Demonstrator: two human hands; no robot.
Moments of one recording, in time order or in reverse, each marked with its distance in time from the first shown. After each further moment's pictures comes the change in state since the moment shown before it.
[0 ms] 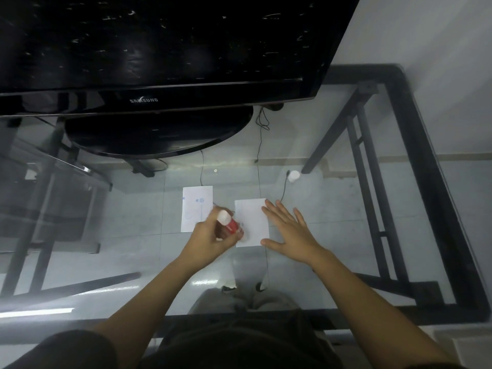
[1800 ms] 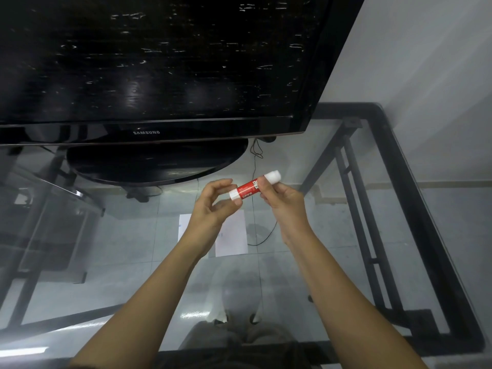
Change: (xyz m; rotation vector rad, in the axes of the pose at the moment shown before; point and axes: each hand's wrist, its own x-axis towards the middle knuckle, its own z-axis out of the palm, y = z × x) left_hand 0.055 0.076 -0.019 -0.616 0.131 0.042; right_hand 0.033 -0.089 -0.116 1.182 0.576 0.307
